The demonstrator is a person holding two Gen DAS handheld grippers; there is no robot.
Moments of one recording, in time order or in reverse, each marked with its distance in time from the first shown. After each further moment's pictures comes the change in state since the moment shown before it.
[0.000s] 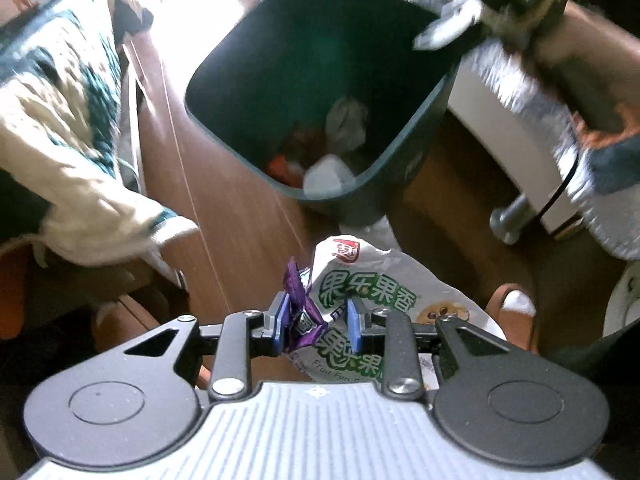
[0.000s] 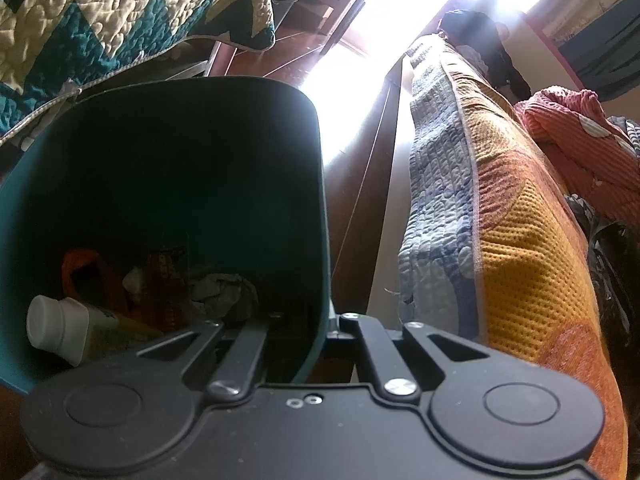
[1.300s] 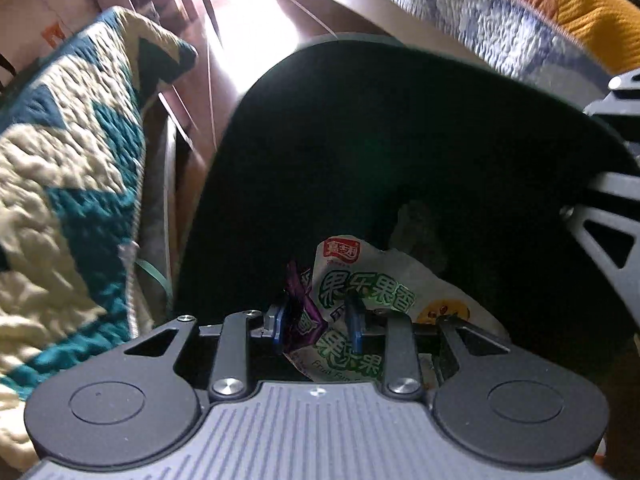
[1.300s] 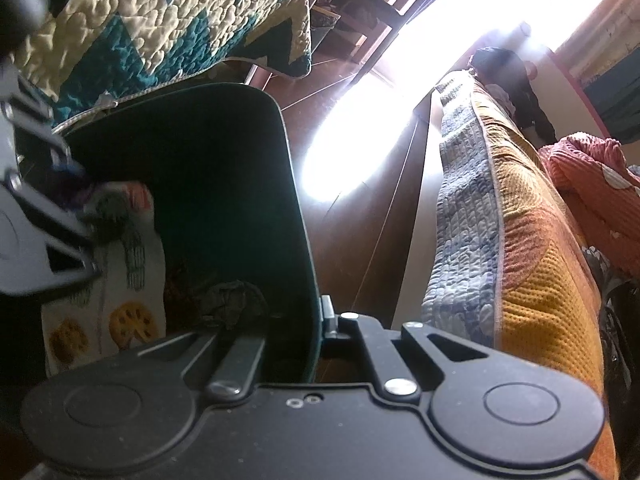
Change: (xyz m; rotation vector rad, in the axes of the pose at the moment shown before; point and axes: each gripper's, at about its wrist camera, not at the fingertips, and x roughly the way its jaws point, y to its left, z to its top) left arm 0.115 0.016 0.139 -0.043 -0.031 0.232; right arm -0.004 0.013 0.019 -0.077 -0.067 0.044
